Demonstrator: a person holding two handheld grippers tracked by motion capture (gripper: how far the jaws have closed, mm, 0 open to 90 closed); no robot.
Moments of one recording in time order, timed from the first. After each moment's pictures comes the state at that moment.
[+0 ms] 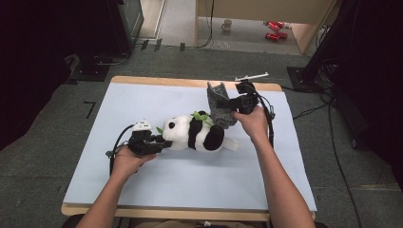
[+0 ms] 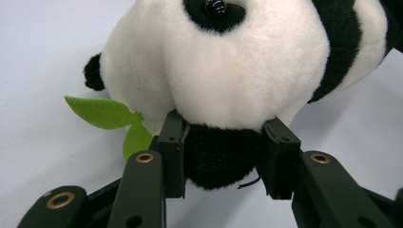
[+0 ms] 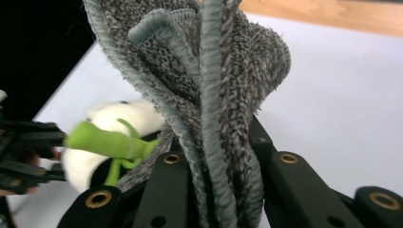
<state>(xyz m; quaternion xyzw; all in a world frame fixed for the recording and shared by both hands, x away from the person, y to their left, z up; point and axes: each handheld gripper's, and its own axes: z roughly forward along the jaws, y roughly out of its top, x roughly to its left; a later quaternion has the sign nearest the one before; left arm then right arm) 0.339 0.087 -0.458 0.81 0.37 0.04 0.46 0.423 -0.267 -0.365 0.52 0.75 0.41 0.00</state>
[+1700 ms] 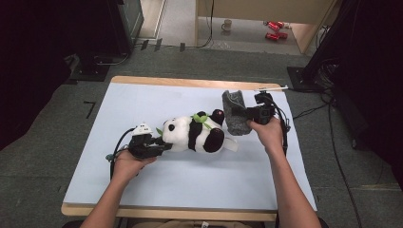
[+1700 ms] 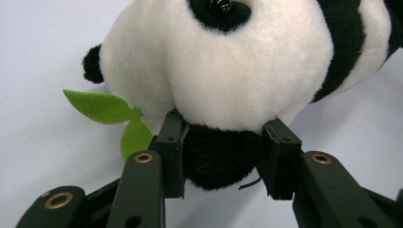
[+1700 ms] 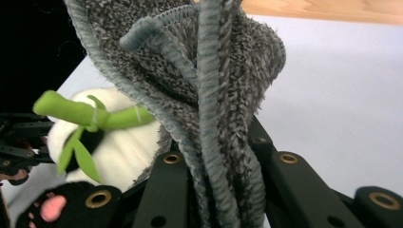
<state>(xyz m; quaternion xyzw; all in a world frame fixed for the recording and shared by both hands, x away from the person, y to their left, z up) 0.330 0.085 -0.463 0.80 0.38 0.05 0.46 0.398 -0.318 -0.384 0.52 0.73 0.45 0.01</state>
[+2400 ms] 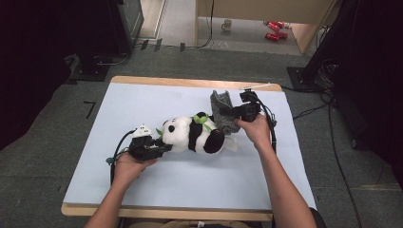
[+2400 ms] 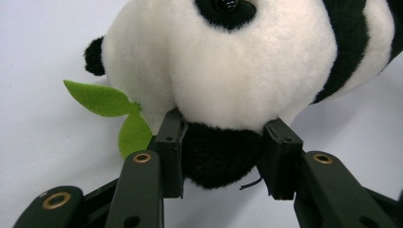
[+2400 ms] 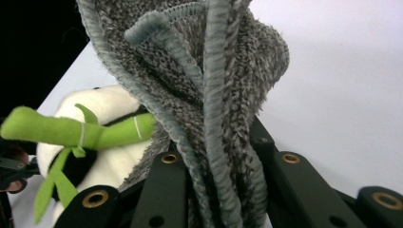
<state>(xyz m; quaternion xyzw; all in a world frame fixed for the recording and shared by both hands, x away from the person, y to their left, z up) 0.325 0.084 -0.465 0.79 0.39 0.06 0.46 0.421 -0.290 -0.405 0.52 0.74 0.43 -0.02</state>
